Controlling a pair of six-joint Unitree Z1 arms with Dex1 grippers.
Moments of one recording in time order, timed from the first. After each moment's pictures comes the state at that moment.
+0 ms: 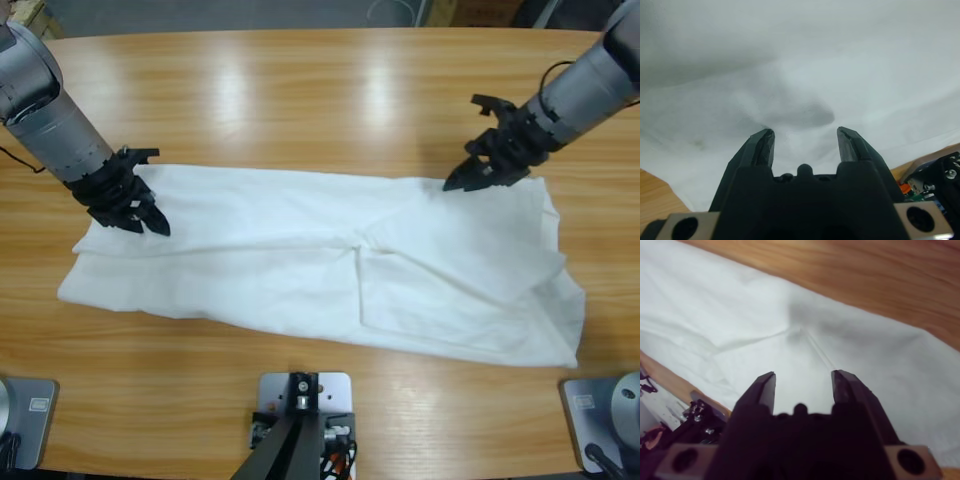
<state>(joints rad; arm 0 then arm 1) -0.43 2.01 -1.24 0.94 -0.25 -0.20 0.26 1.94 -1.21 0.79 0.47 0.04</state>
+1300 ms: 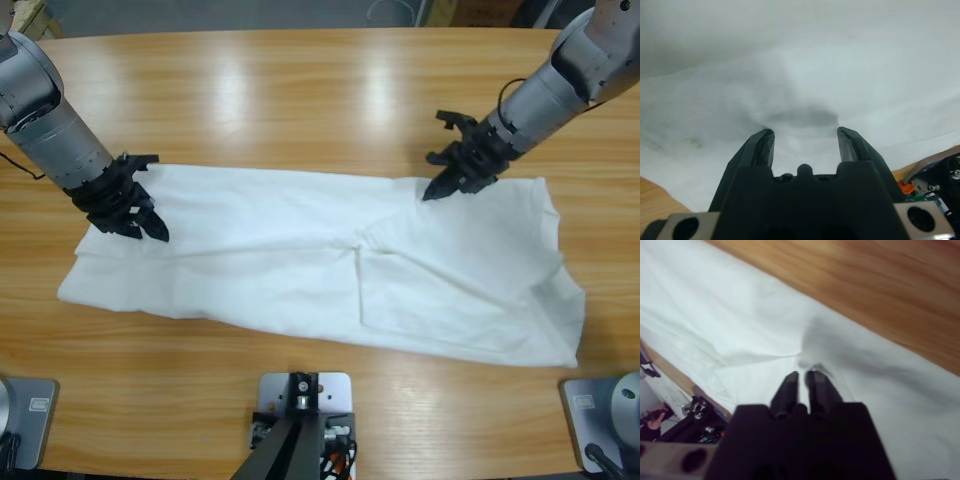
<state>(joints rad) -0.43 2.01 -1.20 0.92 -0.25 -0.20 0.30 2.05 -1.23 0.75 0.56 -0.02</state>
